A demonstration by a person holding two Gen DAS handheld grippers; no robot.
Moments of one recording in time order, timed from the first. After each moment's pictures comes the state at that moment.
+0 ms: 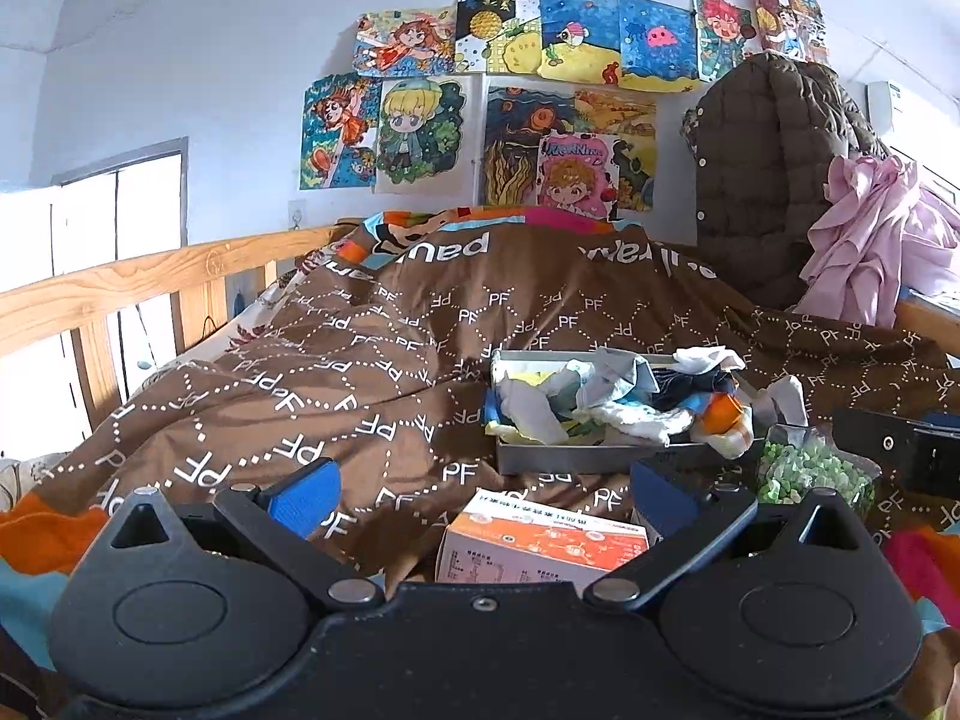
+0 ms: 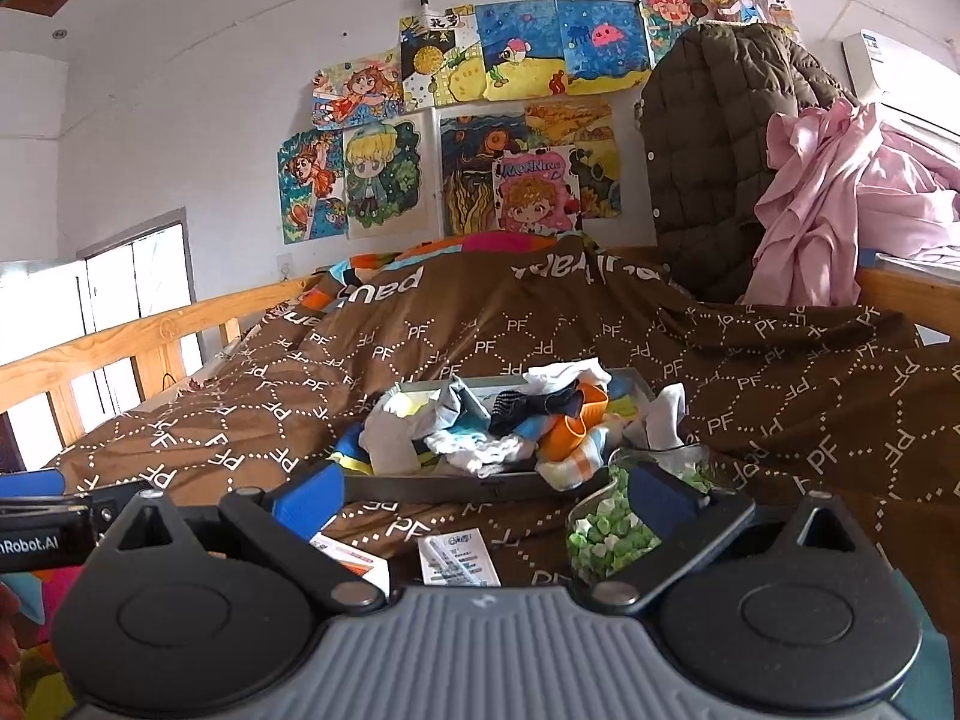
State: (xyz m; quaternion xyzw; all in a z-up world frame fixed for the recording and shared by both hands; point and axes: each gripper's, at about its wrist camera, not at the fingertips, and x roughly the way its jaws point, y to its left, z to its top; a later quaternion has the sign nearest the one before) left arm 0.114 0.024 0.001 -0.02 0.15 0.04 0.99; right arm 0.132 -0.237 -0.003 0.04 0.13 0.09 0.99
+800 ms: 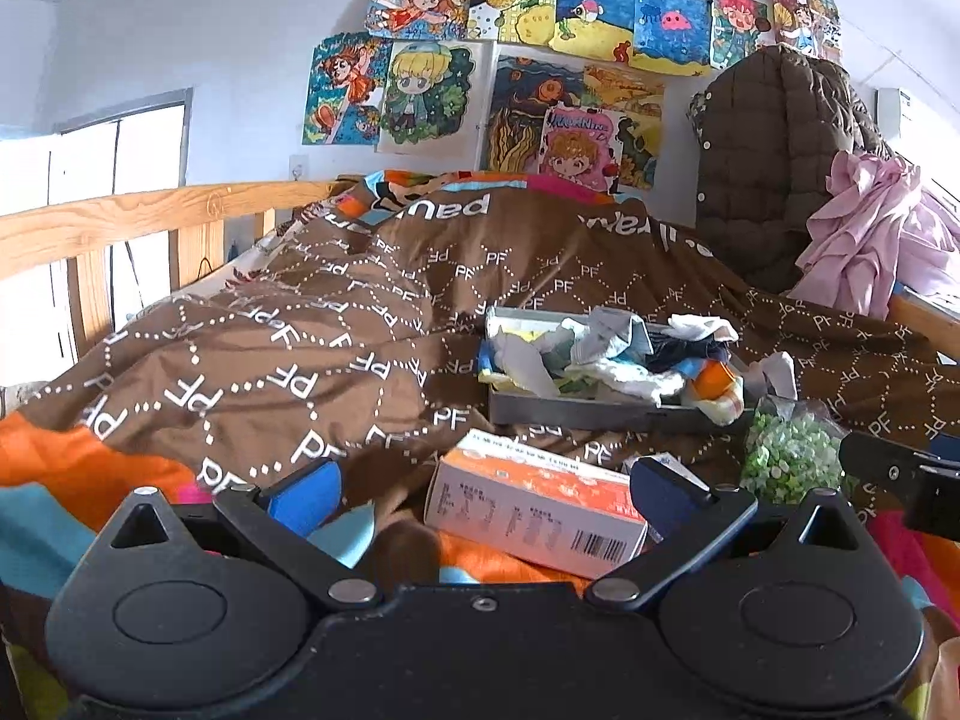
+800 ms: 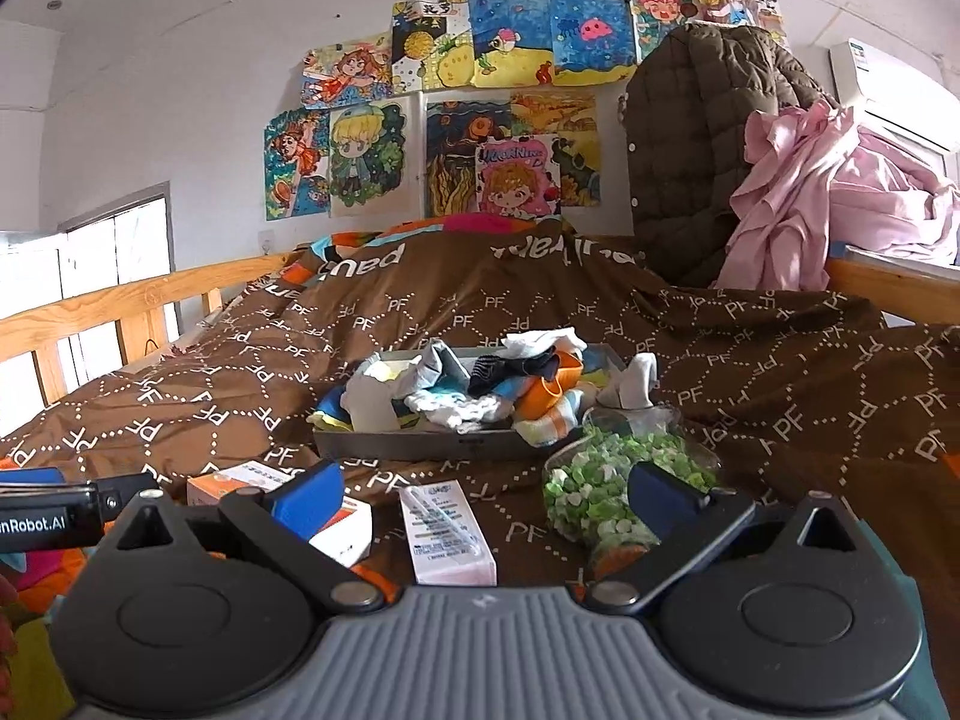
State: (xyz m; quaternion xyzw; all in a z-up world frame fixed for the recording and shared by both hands) left arm 0.105 0.031 -0.025 -0.06 0.18 0.03 0.98; right arm 0.104 -0.235 -0.025 0.02 0.14 0.07 0.99
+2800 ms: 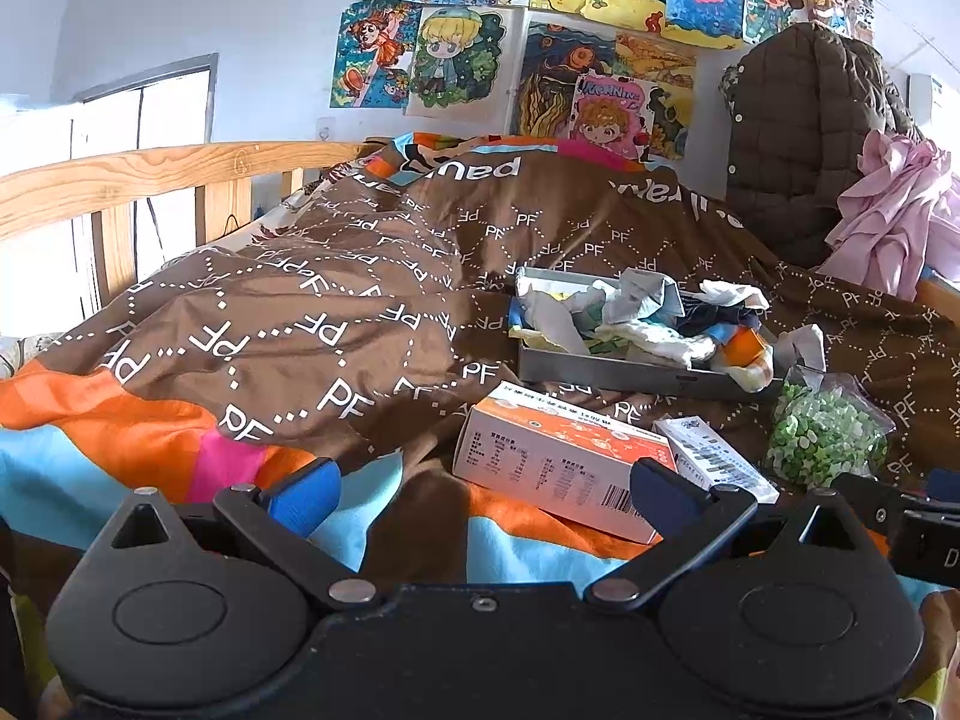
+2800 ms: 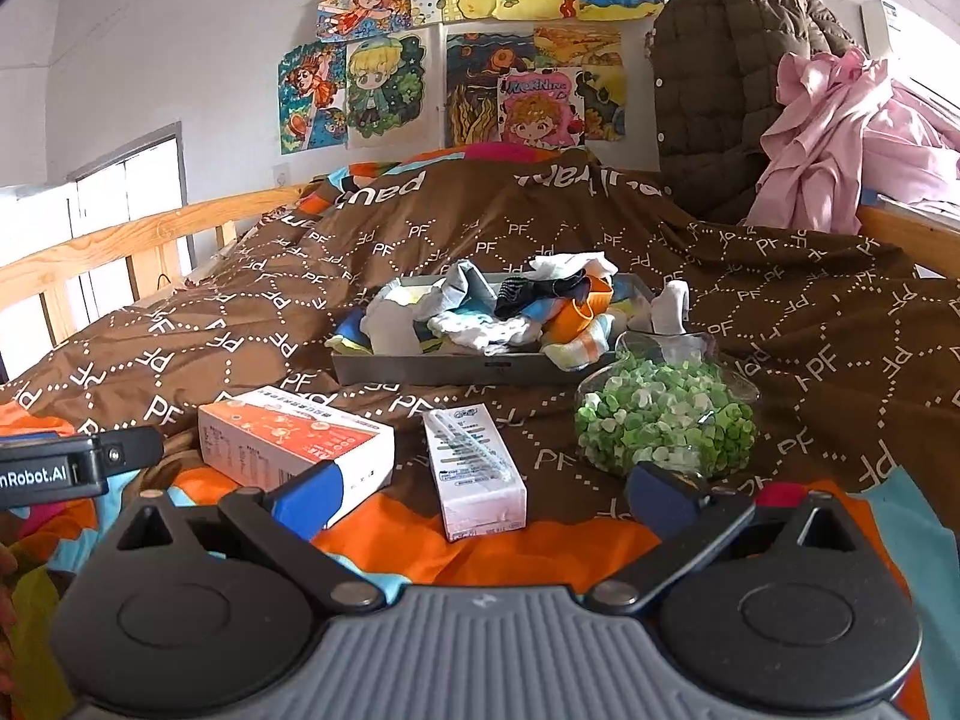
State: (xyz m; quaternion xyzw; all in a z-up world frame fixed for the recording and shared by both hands) left arm 0.105 0.035 -0.037 -0.07 0.21 0.06 0.97; right arm 0.117 -0.222 -0.045 0.01 0.21 0.09 0.97
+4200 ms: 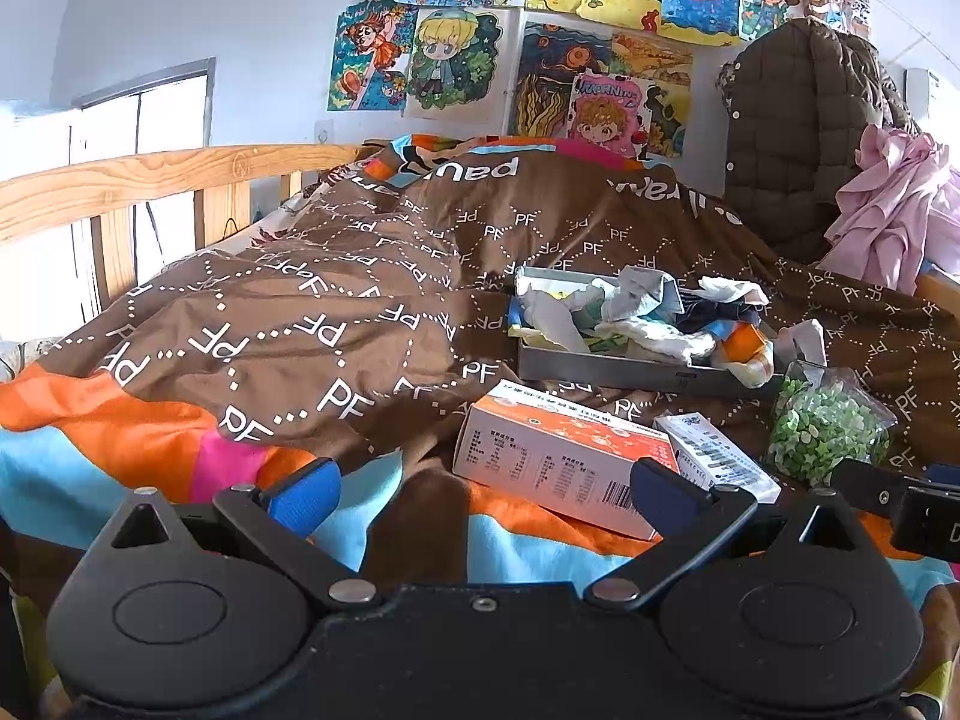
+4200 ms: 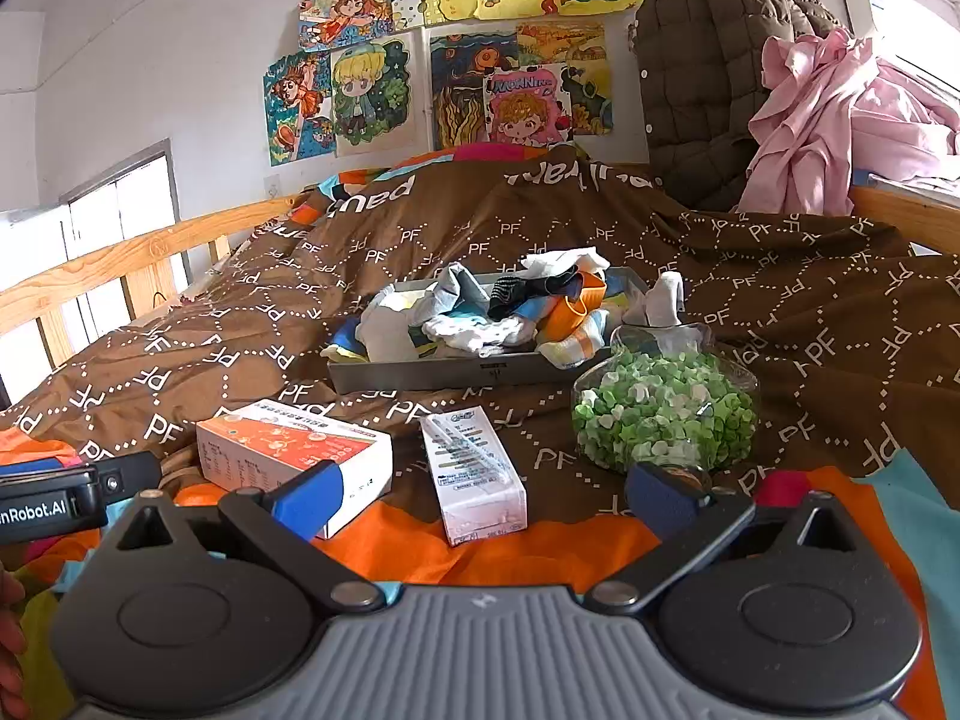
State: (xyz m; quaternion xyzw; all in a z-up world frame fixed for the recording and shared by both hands) left arm 0.104 0.033 -0.037 -0.06 0.21 0.06 0.97; right arm 0.120 -0.229 -0.046 0.03 0.21 0.09 0.97
